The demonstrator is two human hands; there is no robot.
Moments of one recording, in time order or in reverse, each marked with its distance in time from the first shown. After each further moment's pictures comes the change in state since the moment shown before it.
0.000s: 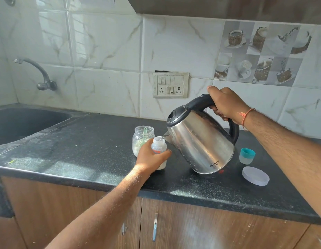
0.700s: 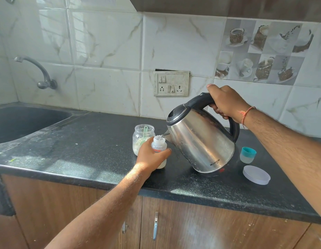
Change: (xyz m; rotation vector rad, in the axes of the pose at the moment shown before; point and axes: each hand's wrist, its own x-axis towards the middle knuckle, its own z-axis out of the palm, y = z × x) left_hand 0.000 0.000 0.000 0.020 0.014 -0.009; right_hand 0.002 -0.001 0.002 -0.018 0.007 -0.008
